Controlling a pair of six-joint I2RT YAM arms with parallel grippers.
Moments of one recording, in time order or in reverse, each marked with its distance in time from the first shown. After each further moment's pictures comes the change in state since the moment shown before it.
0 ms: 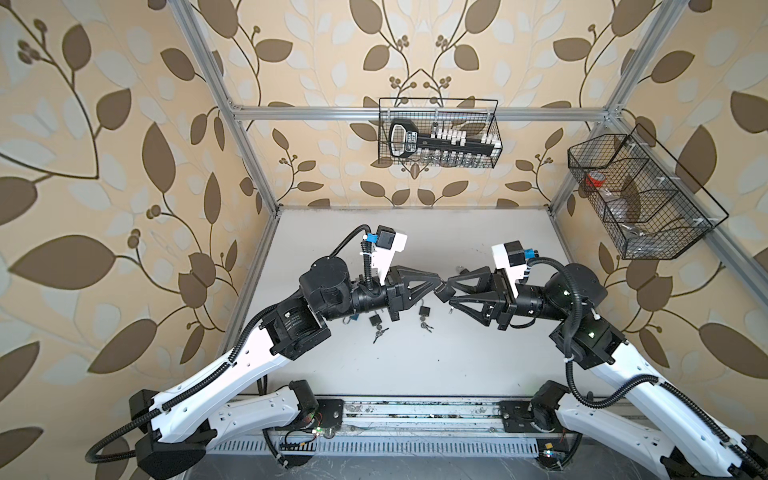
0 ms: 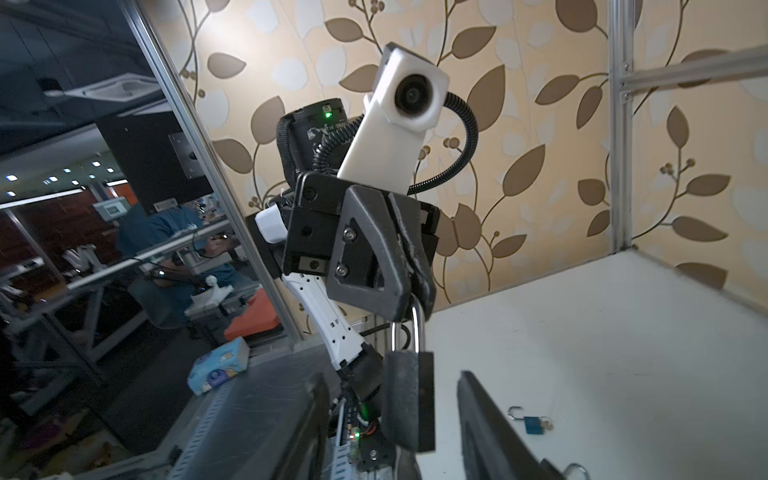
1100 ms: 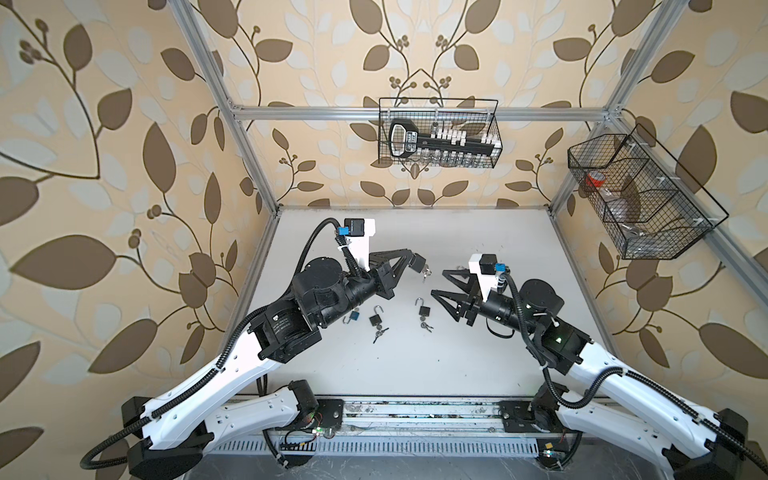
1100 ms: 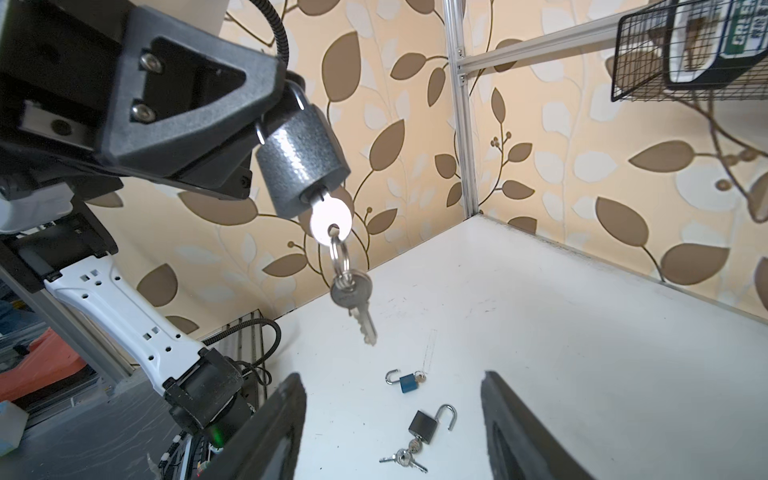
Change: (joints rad) left arm 0.000 -0.040 0.026 -0.124 -0.459 -0.076; right arm 0.097 0.072 -0.216 0.137 0.460 -0.142
